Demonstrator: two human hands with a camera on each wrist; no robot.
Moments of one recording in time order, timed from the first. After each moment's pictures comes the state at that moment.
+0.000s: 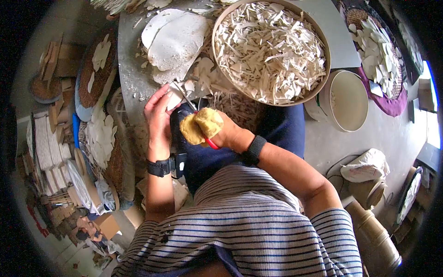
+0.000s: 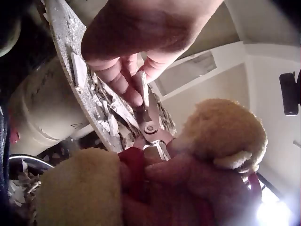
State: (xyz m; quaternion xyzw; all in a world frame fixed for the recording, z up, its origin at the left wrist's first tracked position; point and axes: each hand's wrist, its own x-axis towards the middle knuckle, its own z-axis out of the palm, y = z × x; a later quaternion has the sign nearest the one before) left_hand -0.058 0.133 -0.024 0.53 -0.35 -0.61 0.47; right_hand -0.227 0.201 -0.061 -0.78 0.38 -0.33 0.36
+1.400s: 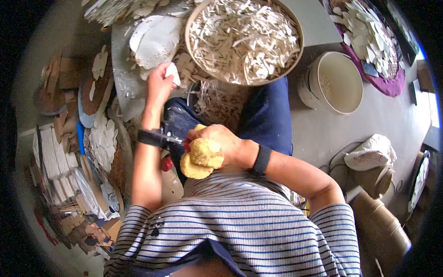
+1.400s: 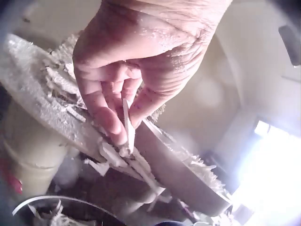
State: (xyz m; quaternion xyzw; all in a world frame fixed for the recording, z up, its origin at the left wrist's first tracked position) left_hand -0.098 0.091 -0.059 0.56 -0.71 -0.34 0.25; right_hand -0.258 0.278 -0.019 -0.75 0.33 -0.37 0.44
